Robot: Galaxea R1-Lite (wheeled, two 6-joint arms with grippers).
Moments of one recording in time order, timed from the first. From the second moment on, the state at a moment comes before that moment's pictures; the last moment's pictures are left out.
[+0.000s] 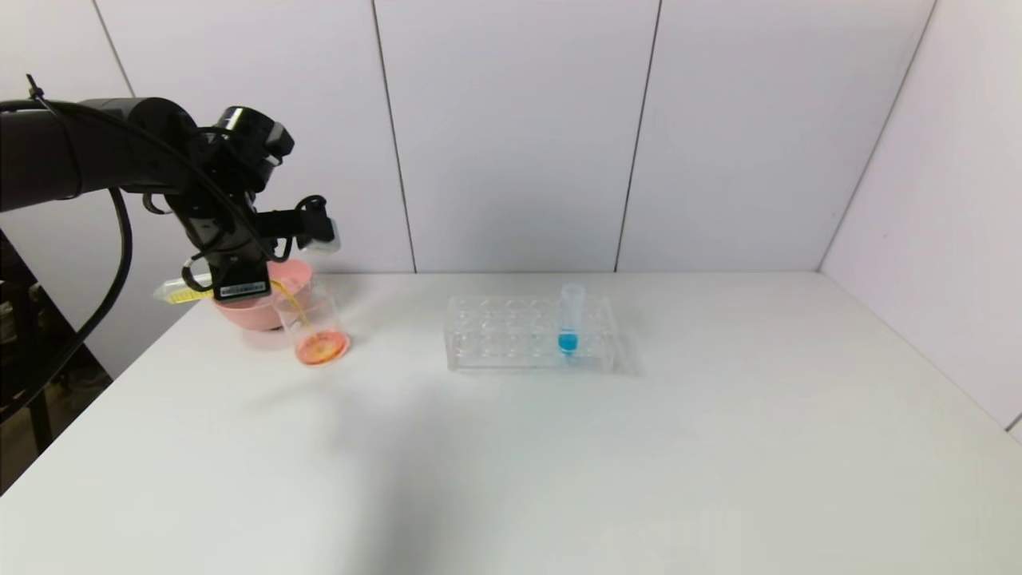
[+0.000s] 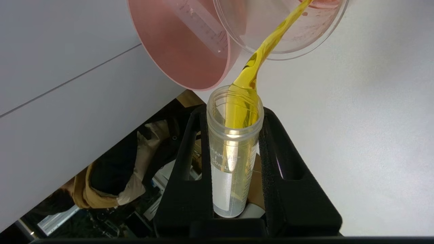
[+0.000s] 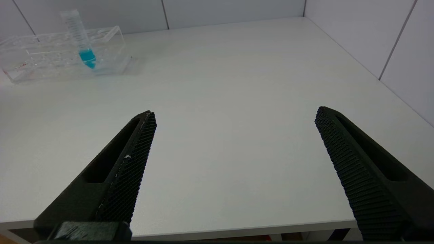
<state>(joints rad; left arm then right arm) -0.11 2.07 -1.98 0.83 0.44 1.10 0.00 0.00 0.00 -0.01 -0.04 0.10</state>
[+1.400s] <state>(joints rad) -0.22 2.09 -1.99 0.87 0.63 1.10 0.00 0.00 0.00 -0.01 -0.04 0.10</state>
